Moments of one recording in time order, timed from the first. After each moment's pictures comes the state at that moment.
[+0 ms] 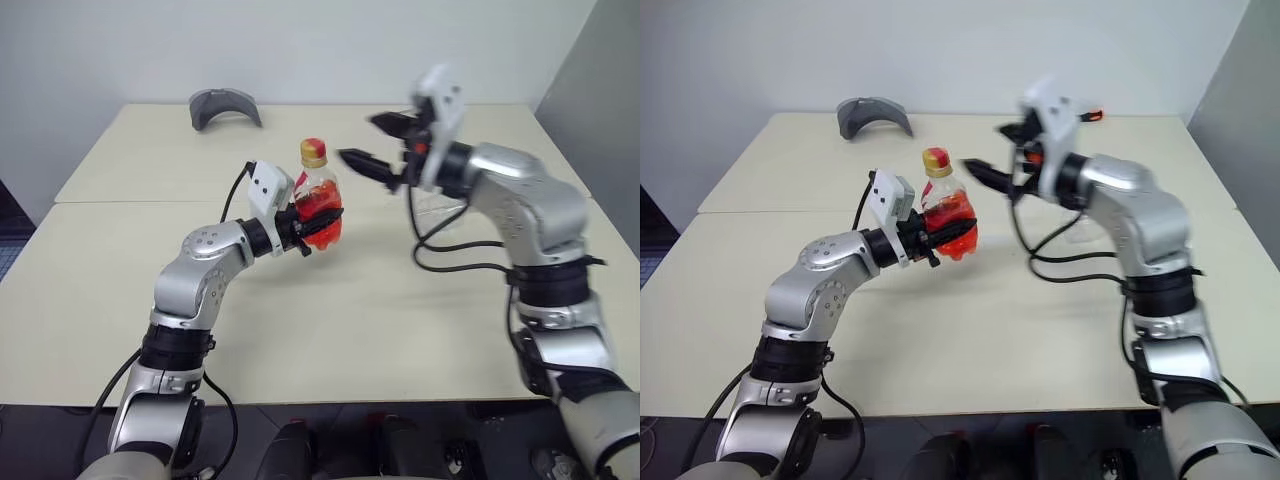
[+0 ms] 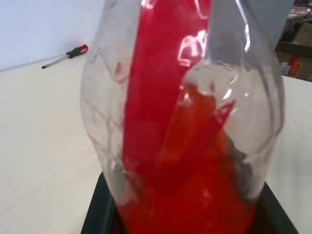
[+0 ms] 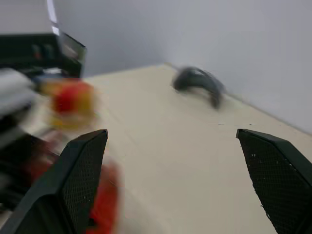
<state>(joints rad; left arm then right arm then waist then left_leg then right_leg) -0.57 0.44 -0.02 -0.08 -0.42 0.53 -0.74 -0.90 -0.49 0.01 0.00 0.41 0.75 0.64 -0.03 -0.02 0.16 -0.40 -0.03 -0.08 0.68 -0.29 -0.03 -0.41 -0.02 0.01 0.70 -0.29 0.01</state>
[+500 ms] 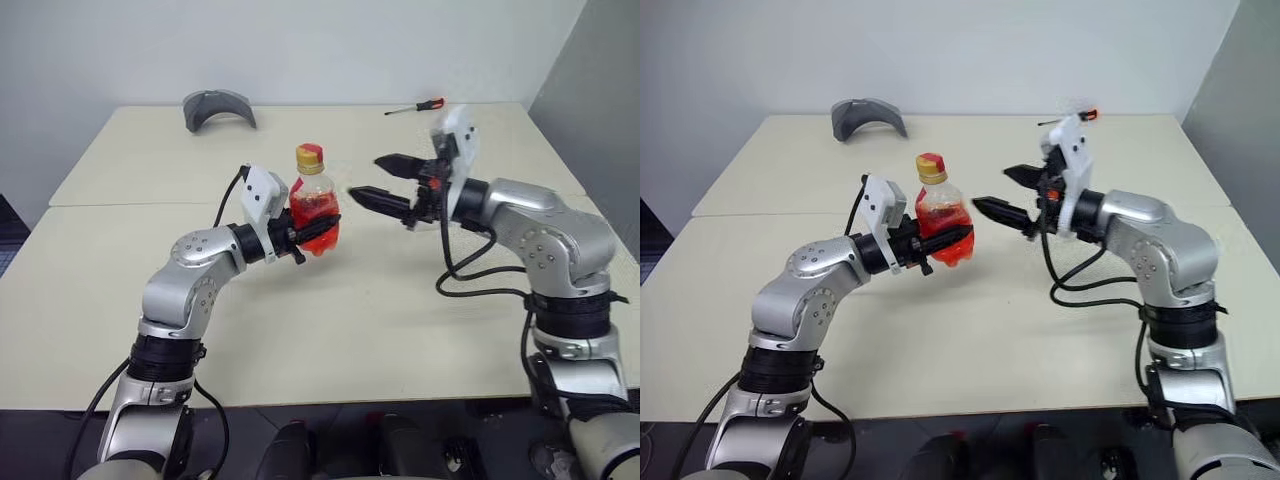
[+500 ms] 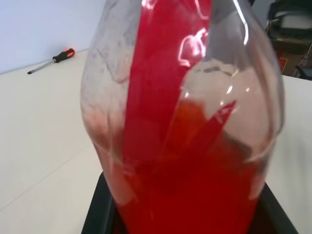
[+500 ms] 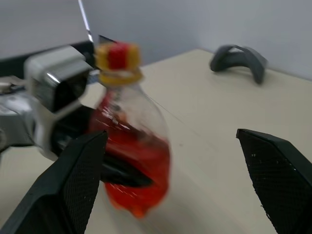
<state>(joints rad) -0.56 0.45 -0.01 -0.10 -0.43 0.53 -0.78 -0.85 -0.37 0.01 -0.19 0.60 0.91 0.68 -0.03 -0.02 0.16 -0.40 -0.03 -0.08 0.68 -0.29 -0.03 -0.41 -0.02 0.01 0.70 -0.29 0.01</state>
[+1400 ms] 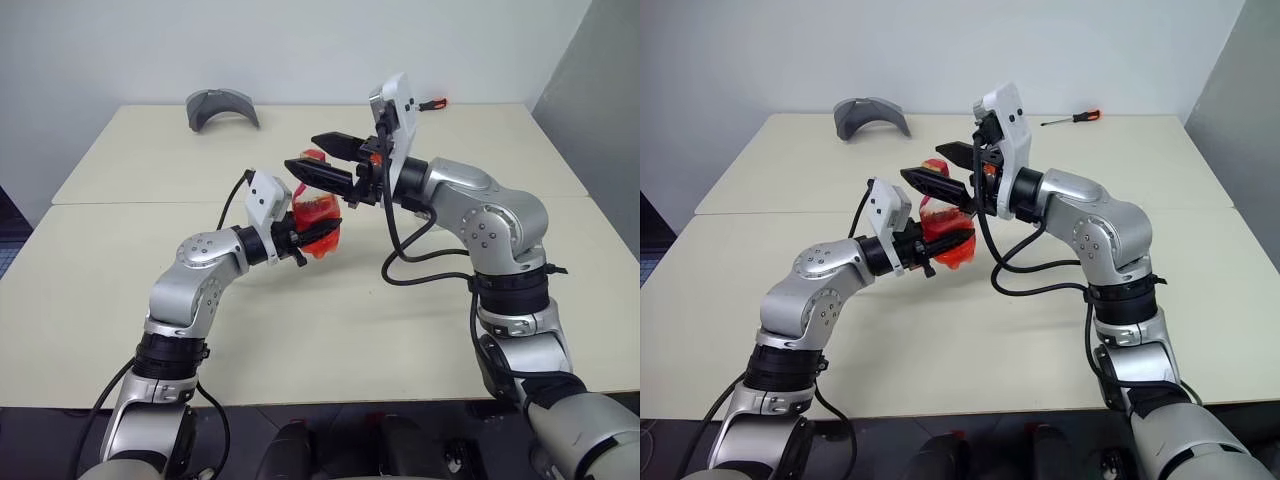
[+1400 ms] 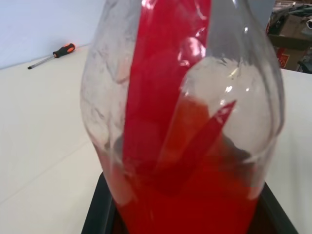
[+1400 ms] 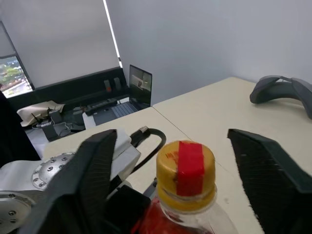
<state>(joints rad) -0.56 0.44 -0.03 -0.06 -0.41 0.49 -0.80 -0.97 -0.19 0.04 -0.06 0.58 0.86 0.61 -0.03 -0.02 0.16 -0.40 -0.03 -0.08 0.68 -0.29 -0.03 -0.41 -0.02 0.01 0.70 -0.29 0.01</state>
